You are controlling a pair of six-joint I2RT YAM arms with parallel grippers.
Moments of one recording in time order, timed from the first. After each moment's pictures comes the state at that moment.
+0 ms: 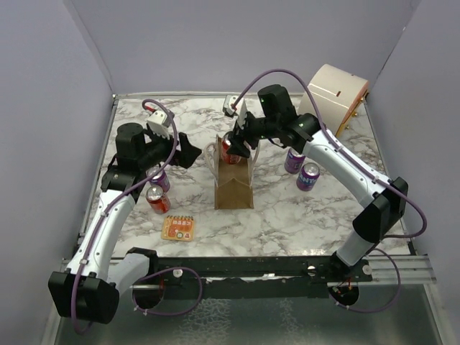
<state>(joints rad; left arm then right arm) -0.15 1.01 0.96 -0.29 0.47 -0.09 0.67 1.66 1.69 -0.59 -0.49 -0.45</state>
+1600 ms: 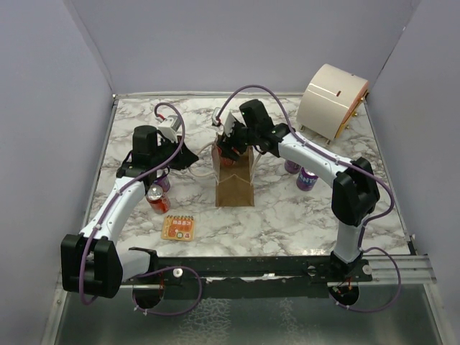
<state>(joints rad) -0.15 1.19 0.86 -0.19 0.56 -0.24 0.68 1.89 1.59 -0.35 -0.35 -0.46</state>
